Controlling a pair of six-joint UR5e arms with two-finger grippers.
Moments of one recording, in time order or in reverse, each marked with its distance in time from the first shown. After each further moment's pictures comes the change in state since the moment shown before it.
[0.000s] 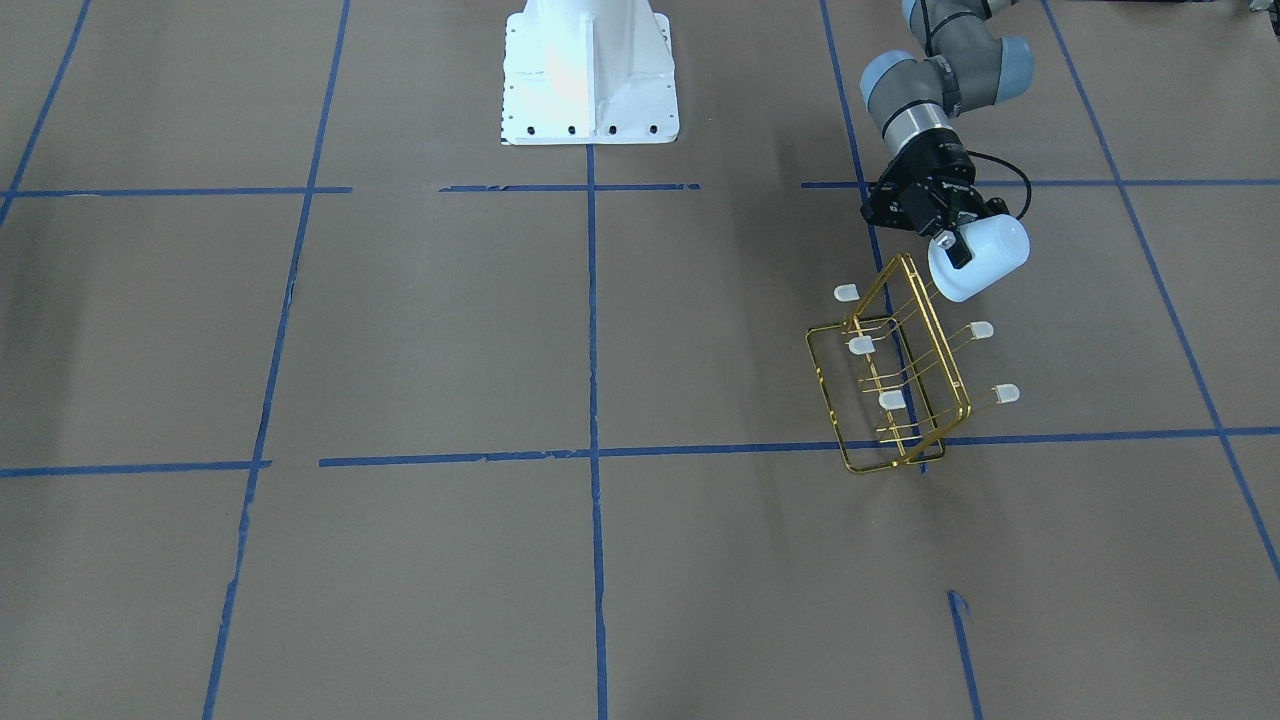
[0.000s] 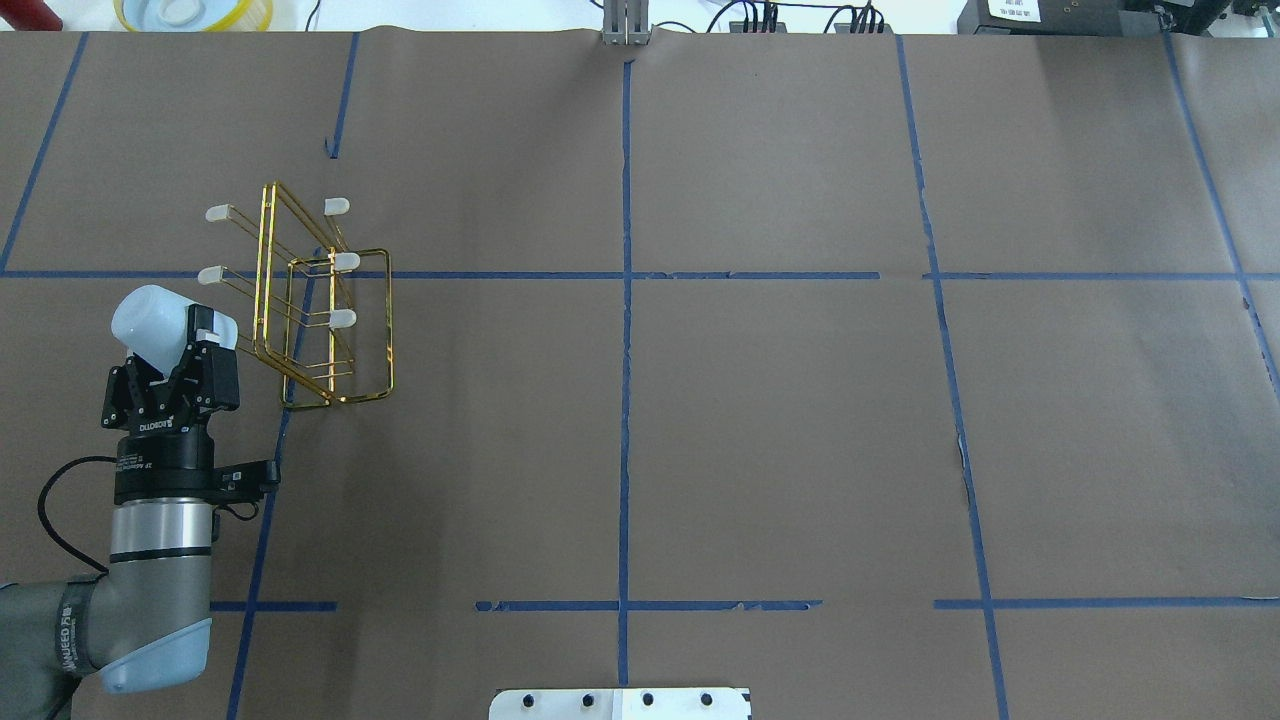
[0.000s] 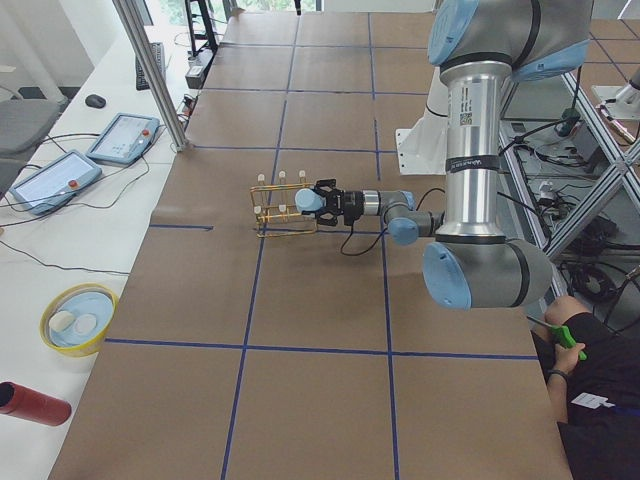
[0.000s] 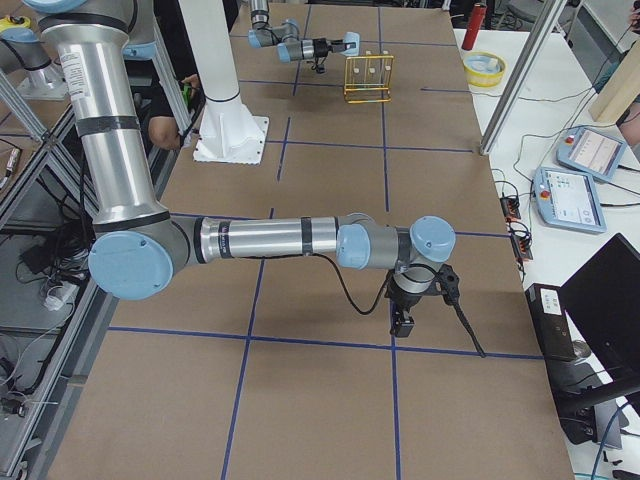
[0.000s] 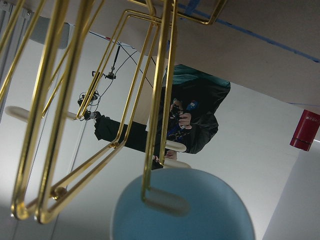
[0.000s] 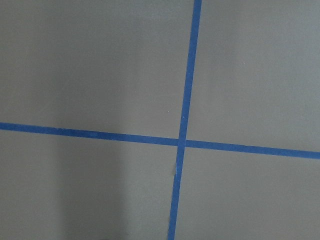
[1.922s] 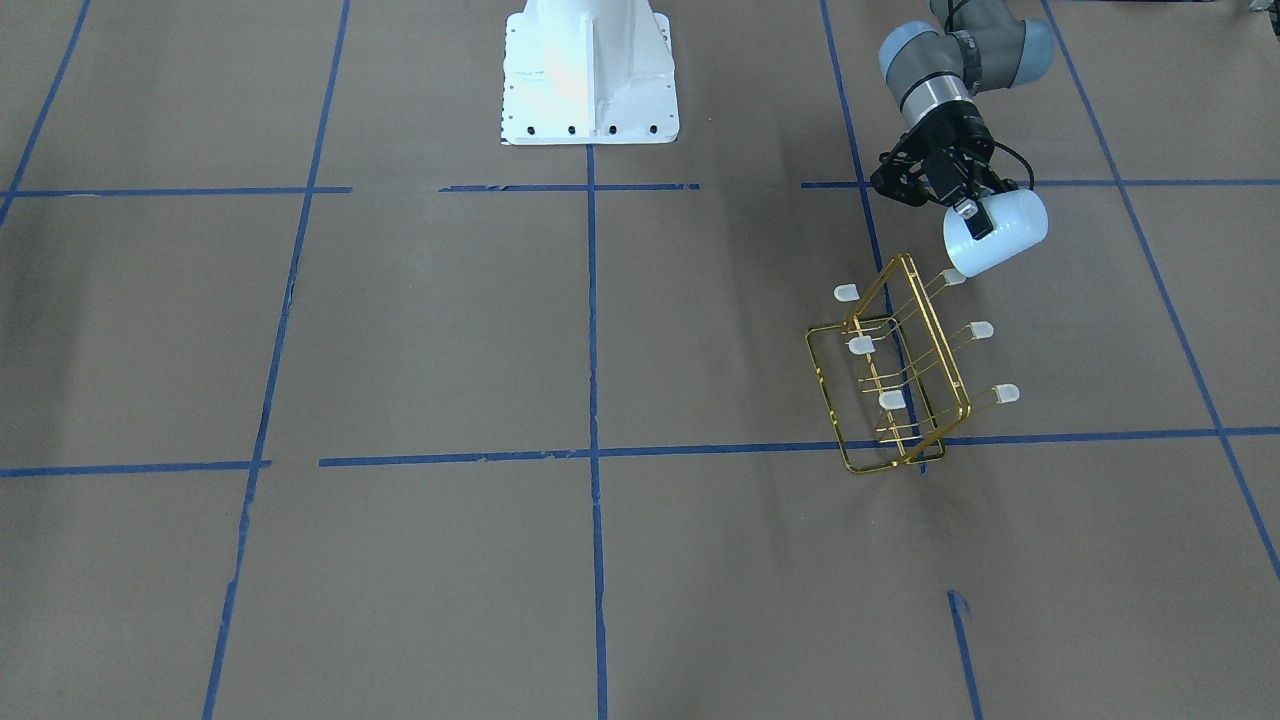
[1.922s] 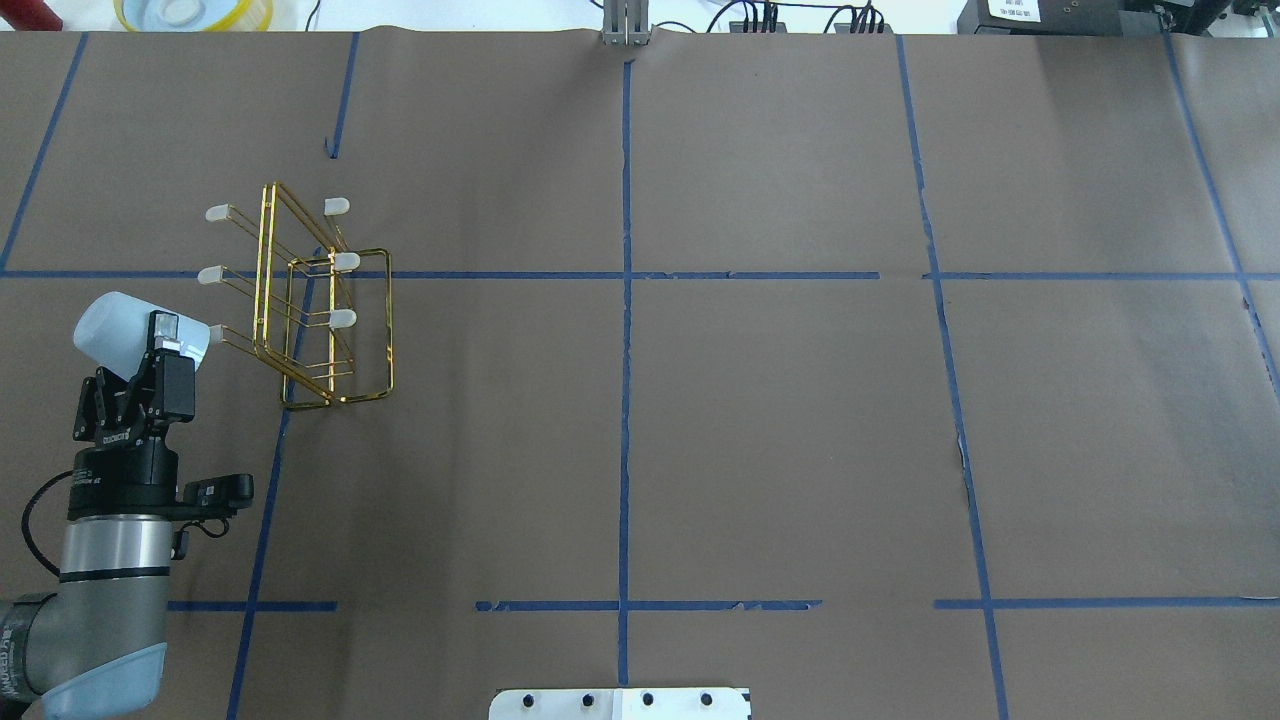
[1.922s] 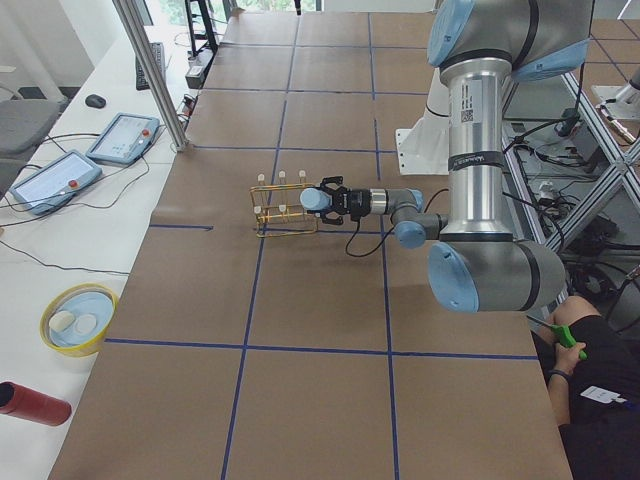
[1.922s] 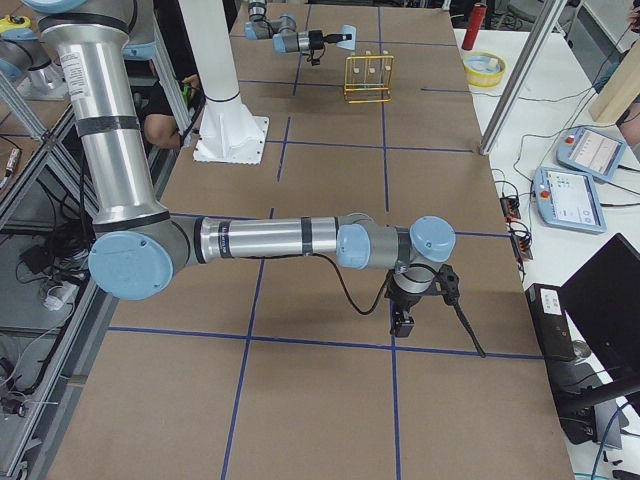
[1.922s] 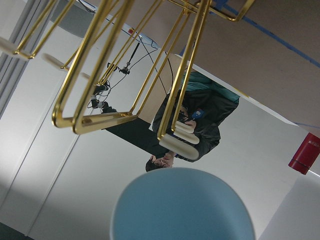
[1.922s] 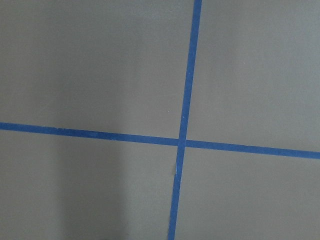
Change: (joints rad) left arm 0.032 0.083 -0.062 -0.120 0.004 -0.049; right arm 0.000 0.000 0.000 0.000 0.000 0.000
